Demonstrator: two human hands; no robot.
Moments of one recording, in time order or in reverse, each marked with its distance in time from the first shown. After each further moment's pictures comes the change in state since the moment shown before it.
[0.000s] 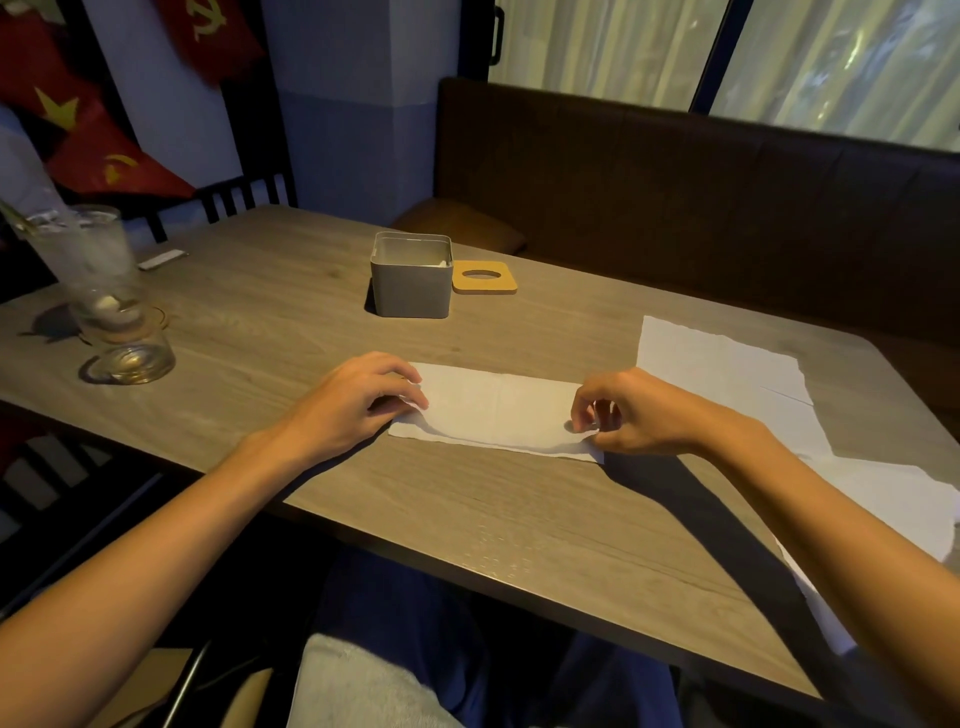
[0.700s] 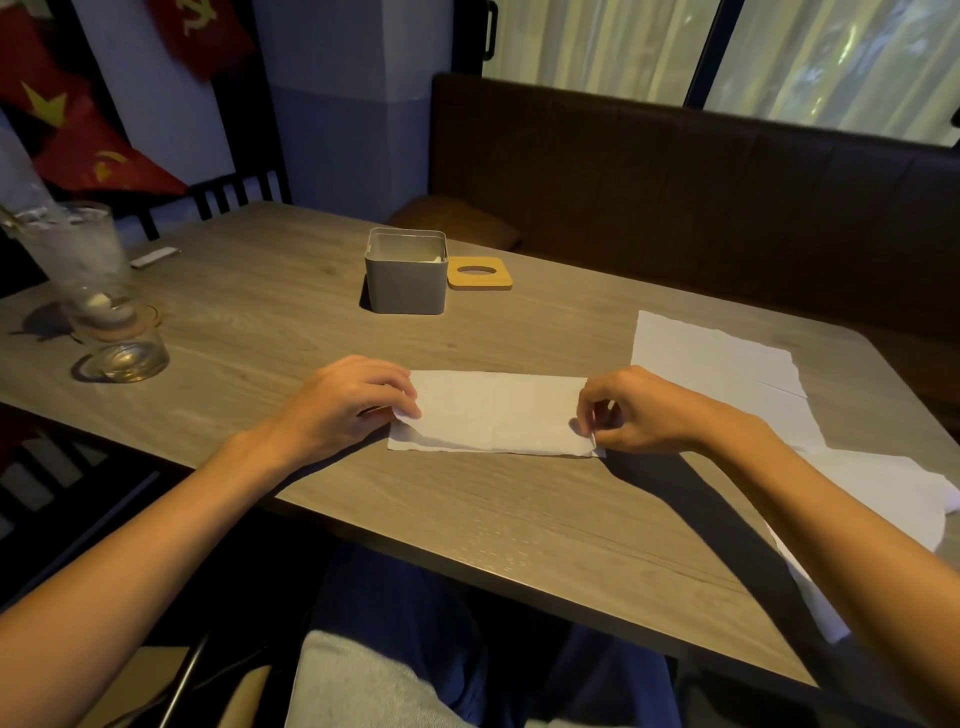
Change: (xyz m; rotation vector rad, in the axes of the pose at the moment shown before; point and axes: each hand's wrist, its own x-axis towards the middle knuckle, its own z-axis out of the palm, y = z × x) left_hand -0.009 0.001 -0.006 0.100 0.030 0.231; right_hand -0.005 0.002 0.001 -0.013 -0.006 0.013
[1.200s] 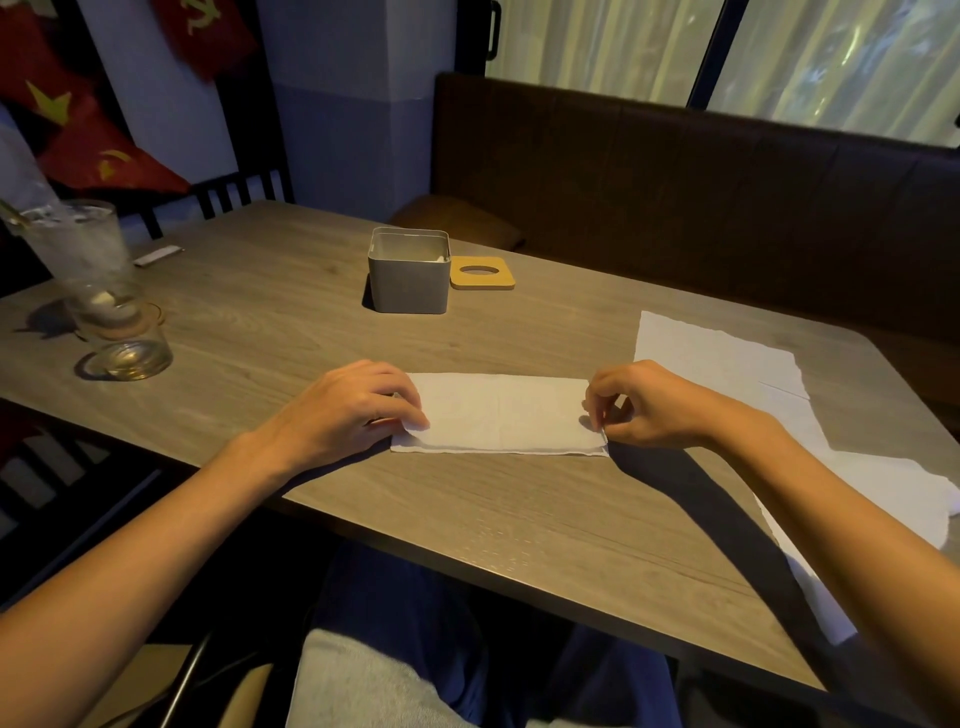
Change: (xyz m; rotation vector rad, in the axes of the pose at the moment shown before) left_hand 0.001 0.003 0.001 0.044 -0.049 0.113; right_hand -0.001 0.008 -0.005 0.038 0.011 0.016
